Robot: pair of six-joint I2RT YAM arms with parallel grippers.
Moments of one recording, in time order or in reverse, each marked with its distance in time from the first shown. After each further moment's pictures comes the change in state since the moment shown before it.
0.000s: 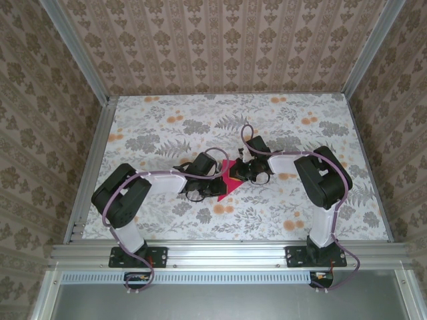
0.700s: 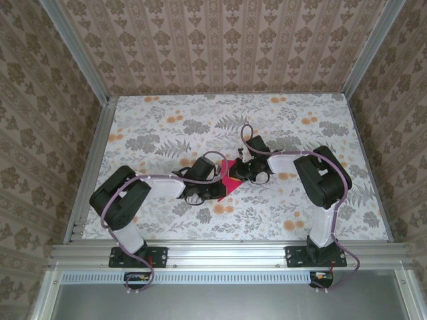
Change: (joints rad) left arm -0.024 -0.027 -0.085 0.111 -0.029 -0.034; right arm 0.000 0.006 0.008 -0.007 -0.003 0.000
